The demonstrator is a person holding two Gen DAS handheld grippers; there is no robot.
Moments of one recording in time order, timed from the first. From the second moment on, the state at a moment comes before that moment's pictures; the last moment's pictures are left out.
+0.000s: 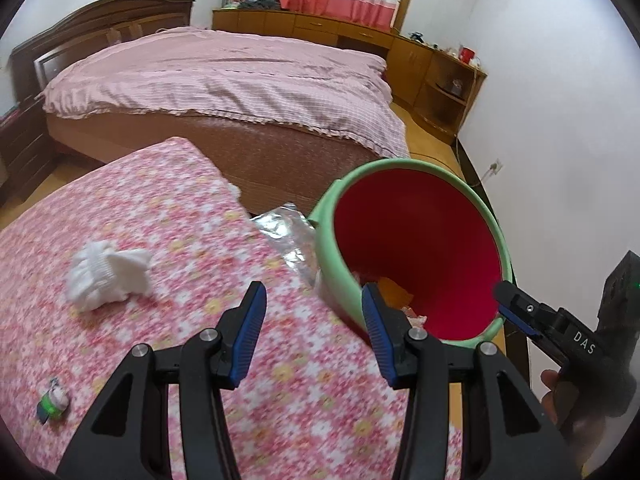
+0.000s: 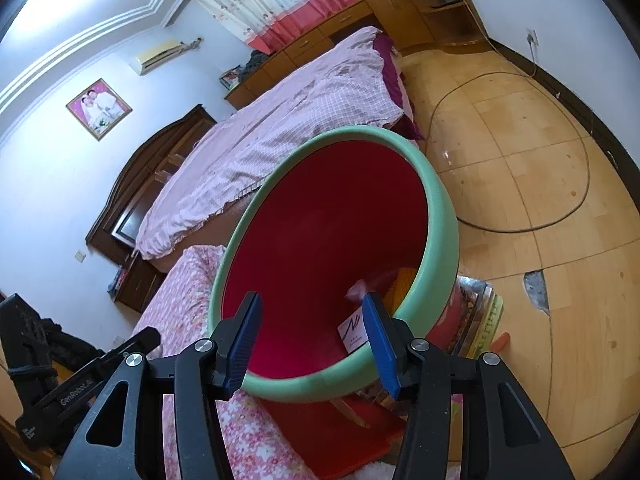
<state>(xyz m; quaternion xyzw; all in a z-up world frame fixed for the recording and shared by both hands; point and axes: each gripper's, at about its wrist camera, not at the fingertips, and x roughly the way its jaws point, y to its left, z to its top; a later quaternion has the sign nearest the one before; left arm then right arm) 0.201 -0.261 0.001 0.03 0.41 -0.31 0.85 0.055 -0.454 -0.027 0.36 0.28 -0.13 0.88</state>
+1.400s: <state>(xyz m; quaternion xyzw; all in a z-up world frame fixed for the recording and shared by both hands) 0.209 -0.047 -0.040 -0.04 0.45 -0.12 0.88 0.078 -0.331 -0.012 0.28 0.36 -0.07 0.89</state>
